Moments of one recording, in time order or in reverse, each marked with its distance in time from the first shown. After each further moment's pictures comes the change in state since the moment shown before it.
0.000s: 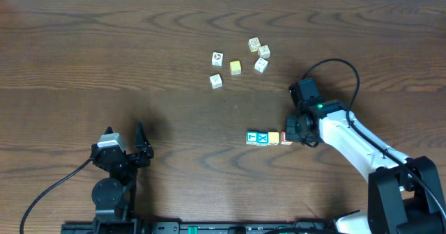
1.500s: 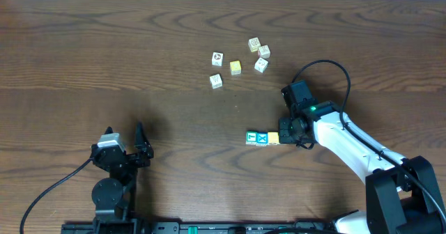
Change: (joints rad) left arm 0.000 0.000 0.000 0.000 0.000 0.000; right arm 0.053 0.000 0.000 0.007 -0.048 -0.024
